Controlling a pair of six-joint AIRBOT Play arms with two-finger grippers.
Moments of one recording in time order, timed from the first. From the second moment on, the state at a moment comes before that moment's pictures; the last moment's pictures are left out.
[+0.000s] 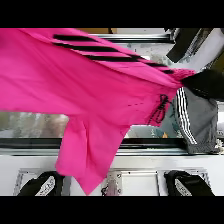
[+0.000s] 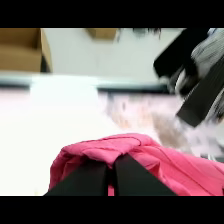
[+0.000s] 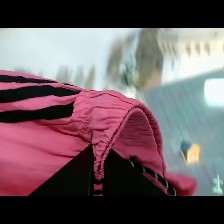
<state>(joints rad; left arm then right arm) 0.22 -1.02 1.83 0.96 -1.17 -1.49 0.08 -0.86 1.52 -1.19 1.41 1.87</state>
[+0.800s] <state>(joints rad) 0.15 -1.60 1.84 0.84 -1.14 -1.49 0.06 -1.54 1.68 -1.26 1.15 1.78</state>
